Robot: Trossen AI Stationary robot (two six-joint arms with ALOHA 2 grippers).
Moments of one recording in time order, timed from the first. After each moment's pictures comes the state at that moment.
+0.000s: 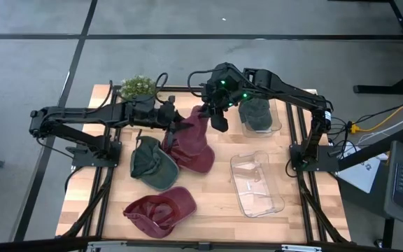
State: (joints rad) left arm 0.12 1.14 1.00 -0.09 0.10 -0.04; right arm -0.22 1.81 2.12 -1.03 -0.27 -0.17
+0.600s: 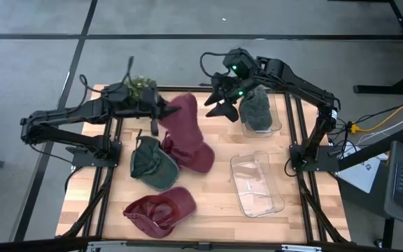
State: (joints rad) left arm 0.20 0.96 1.00 -0.06 0.01 0.01; right arm -0.33 1.75 2.12 -1.04 -0.52 -0.01
